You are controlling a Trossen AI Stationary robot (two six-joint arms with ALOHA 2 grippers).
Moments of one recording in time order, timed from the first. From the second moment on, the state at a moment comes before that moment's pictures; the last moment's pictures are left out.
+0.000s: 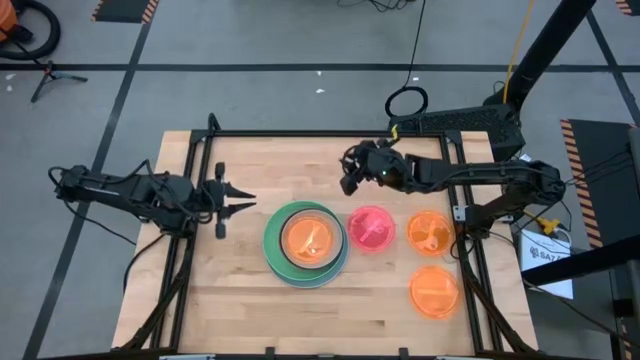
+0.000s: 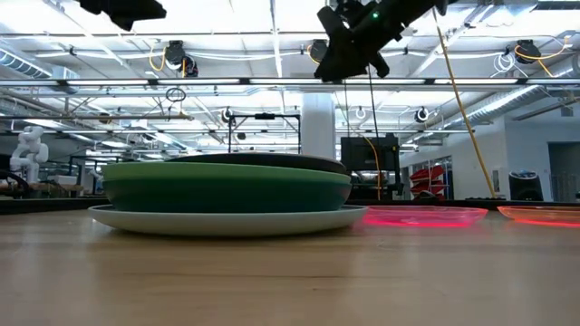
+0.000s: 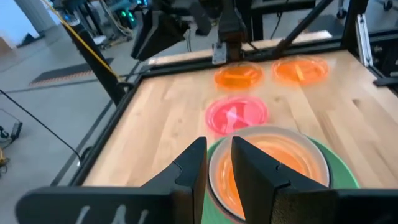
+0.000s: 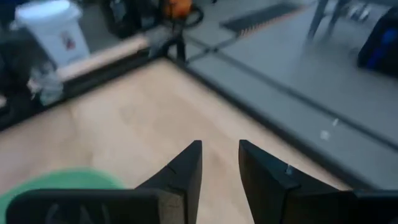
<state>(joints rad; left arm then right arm) -0.19 0.63 0.70 -0.37 -0.30 0.11 -0.15 1.39 1.04 -0.14 0.46 0.32</state>
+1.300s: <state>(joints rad) -0.13 0.16 0.39 -0.16 -0.34 0.14 0.01 1.39 0.75 -0.40 0.37 0.89</state>
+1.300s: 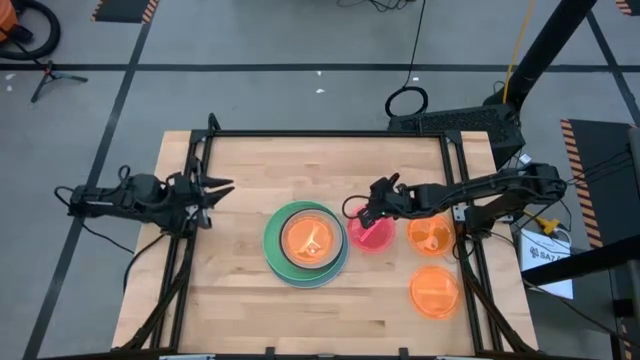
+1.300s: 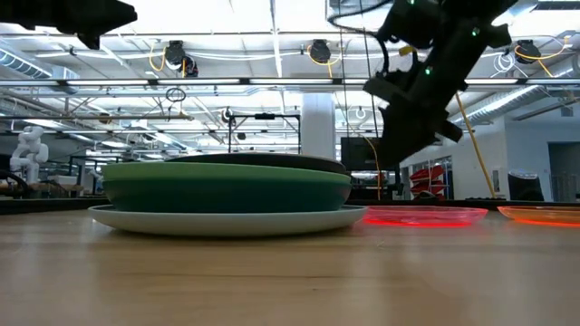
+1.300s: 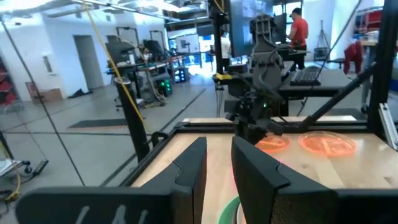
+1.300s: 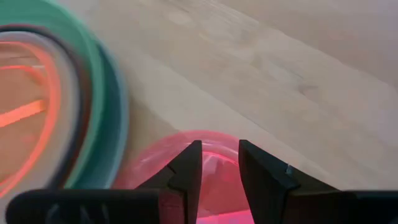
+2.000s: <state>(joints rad) -0.12 0.16 0.39 -0.19 -0.34 0.12 0.01 1.39 0.74 -0.43 0.29 0.43</state>
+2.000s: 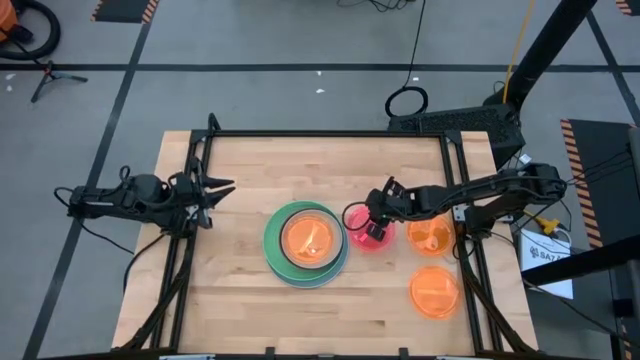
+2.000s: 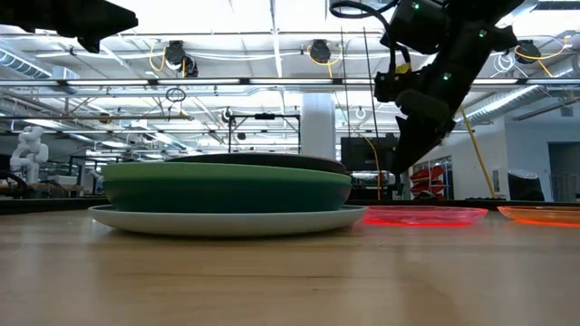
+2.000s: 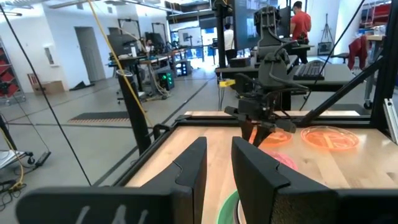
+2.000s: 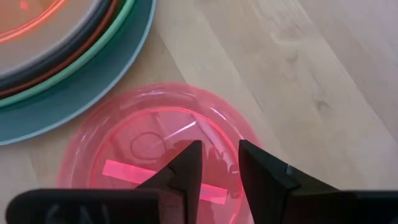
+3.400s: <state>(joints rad) -0.12 0.16 0.40 -0.21 -0.34 0.13 0.00 1.39 0.74 -0.52 0.34 0.94</state>
